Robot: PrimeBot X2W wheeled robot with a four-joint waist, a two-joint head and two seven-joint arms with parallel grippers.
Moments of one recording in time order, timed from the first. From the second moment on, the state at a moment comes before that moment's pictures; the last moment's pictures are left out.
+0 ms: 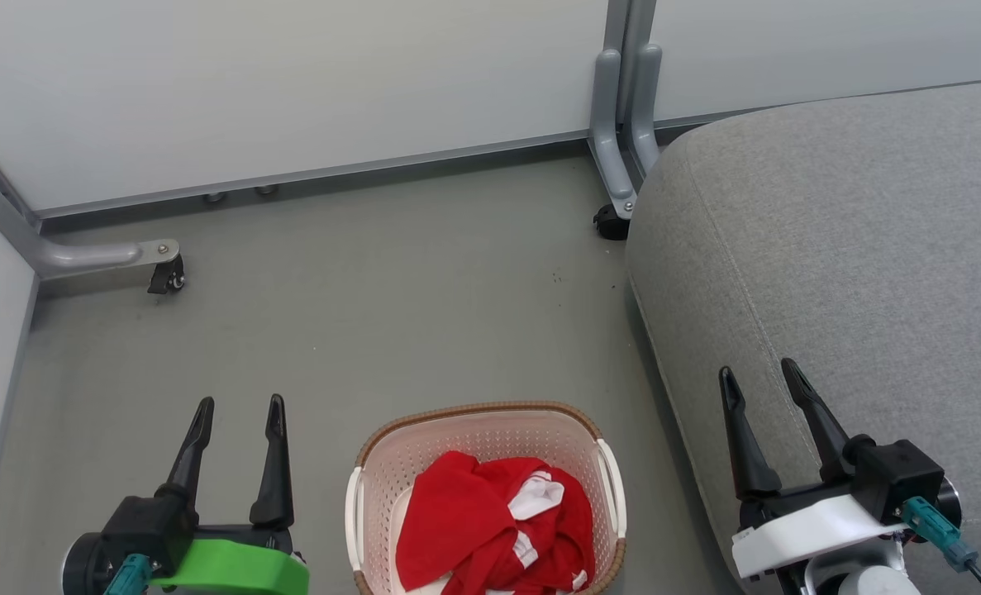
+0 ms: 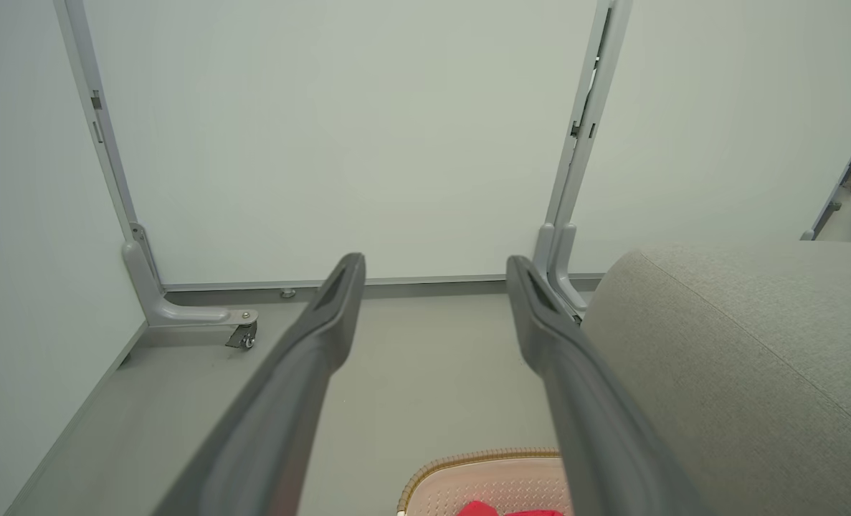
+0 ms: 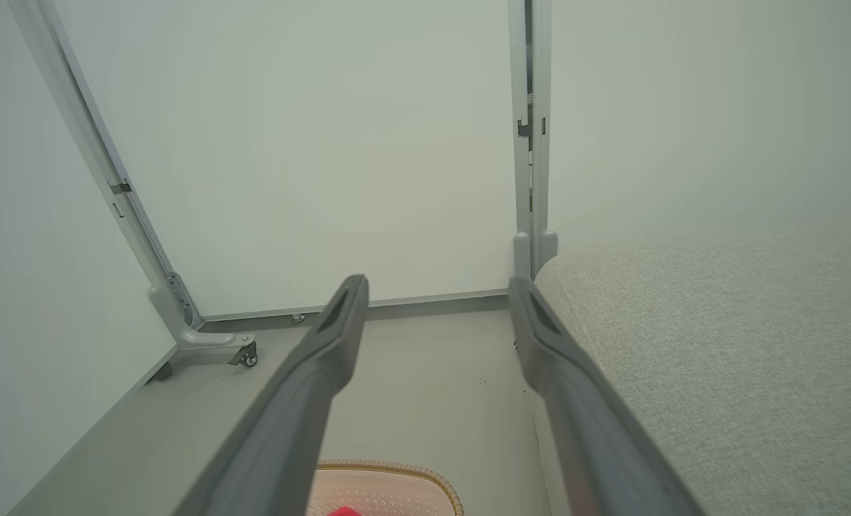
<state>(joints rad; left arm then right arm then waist) 0.04 0.05 -0.03 0.10 -0.20 -0.13 -0.24 0.04 -0.05 0.09 0.05 0.17 0.13 -0.24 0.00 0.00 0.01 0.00</state>
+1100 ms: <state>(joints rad) 0.05 0.05 -0.06 0.10 -0.13 -0.13 -0.26 0.06 -0.05 0.09 0.04 0.09 0.13 -0.26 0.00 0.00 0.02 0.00</state>
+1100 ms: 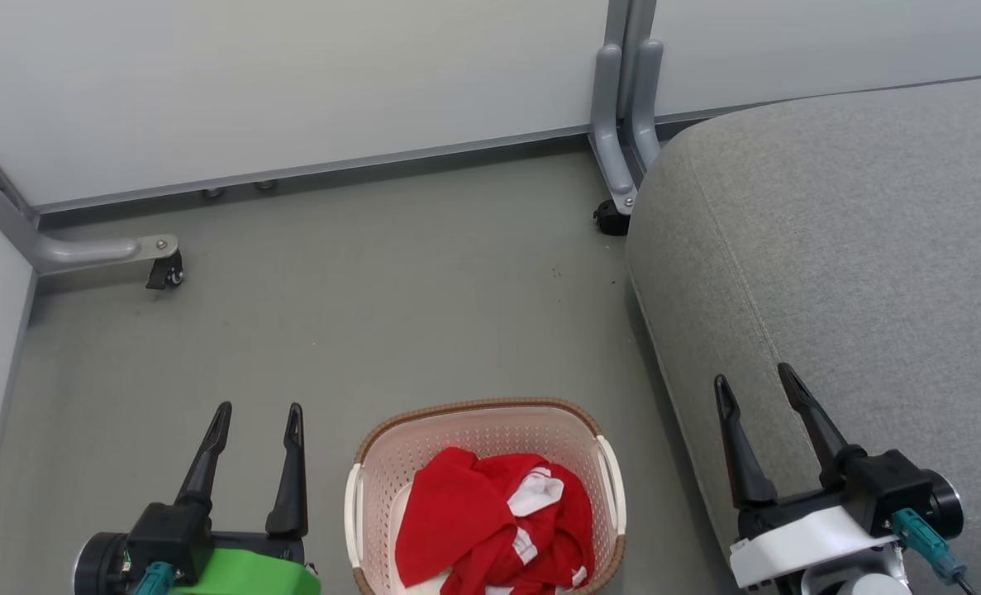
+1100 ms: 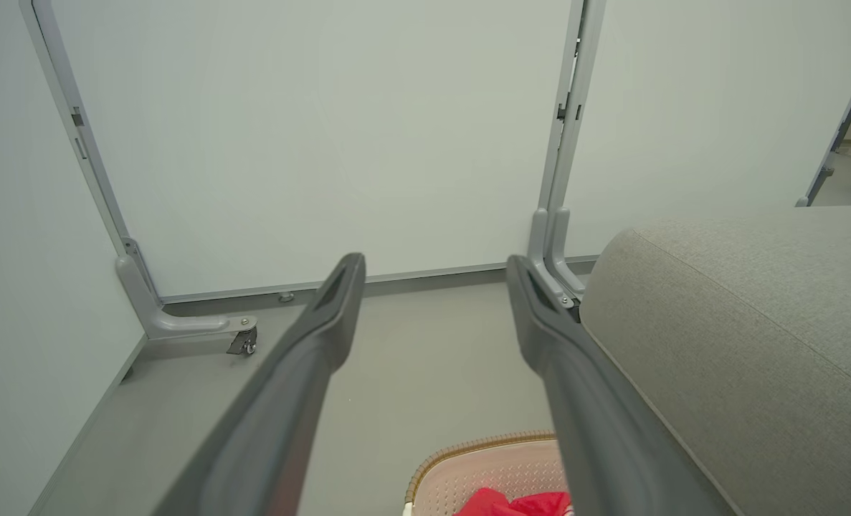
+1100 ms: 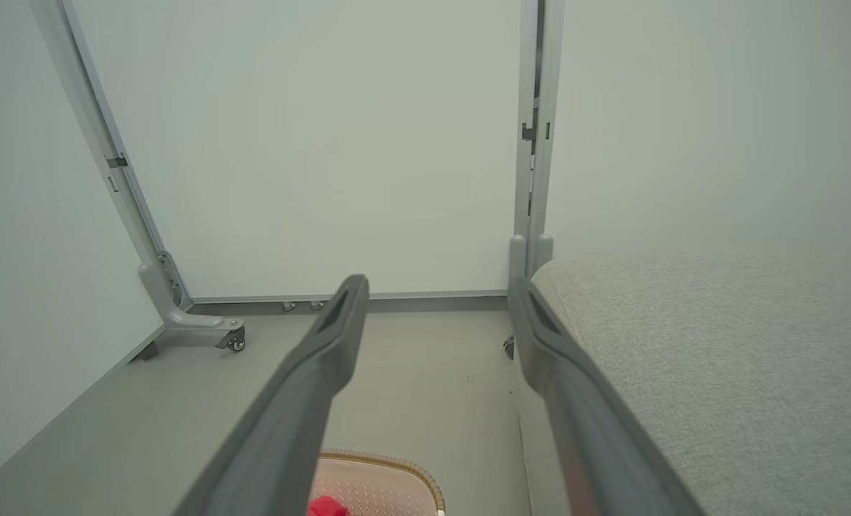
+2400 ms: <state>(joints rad) -0.50 0.30 -0.73 0.54 -0.38 -0.13 -0.26 -0.26 -0.05 0.01 -0.16 0.15 0.13 -0.26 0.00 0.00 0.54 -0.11</state>
